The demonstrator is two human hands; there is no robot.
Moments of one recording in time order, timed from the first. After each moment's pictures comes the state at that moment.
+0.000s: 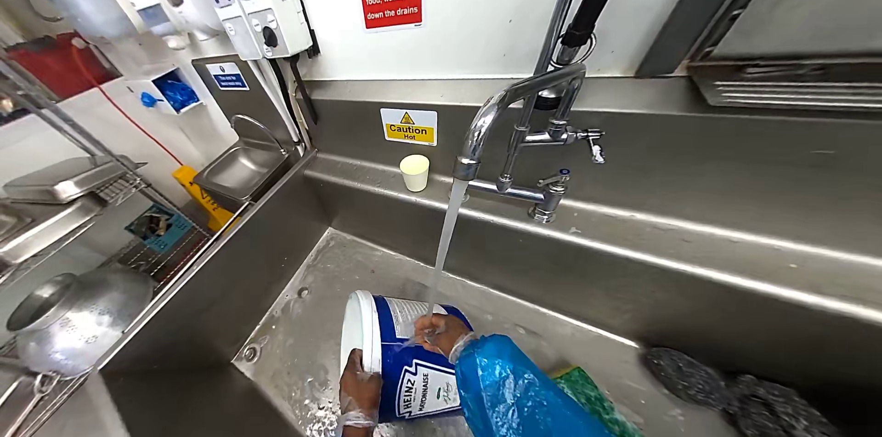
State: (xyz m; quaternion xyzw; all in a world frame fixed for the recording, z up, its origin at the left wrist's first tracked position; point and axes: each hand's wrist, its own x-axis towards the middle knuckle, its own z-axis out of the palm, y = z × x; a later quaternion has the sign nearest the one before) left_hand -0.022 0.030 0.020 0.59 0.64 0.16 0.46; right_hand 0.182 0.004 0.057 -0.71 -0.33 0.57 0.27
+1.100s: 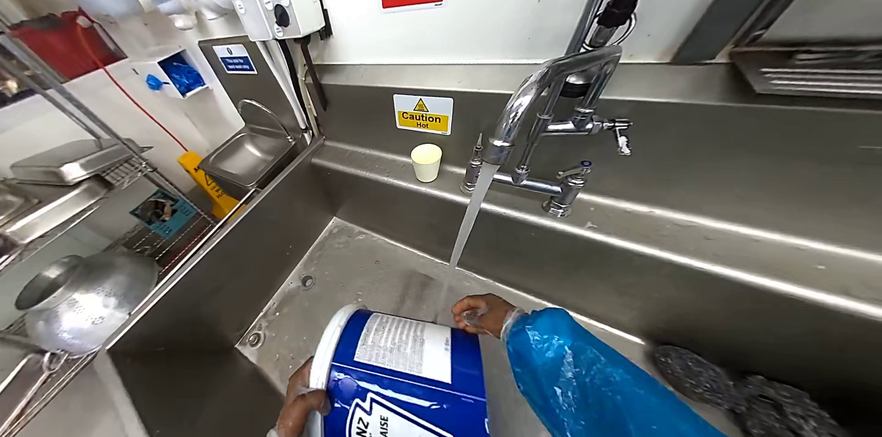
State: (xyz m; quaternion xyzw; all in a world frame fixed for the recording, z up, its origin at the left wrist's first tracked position) left_hand -0.146 0.046 0.021 0.54 0.41 0.34 0.65; right_hand 0.237 -0.009 0.075 -0.71 -0.37 0.55 0.22
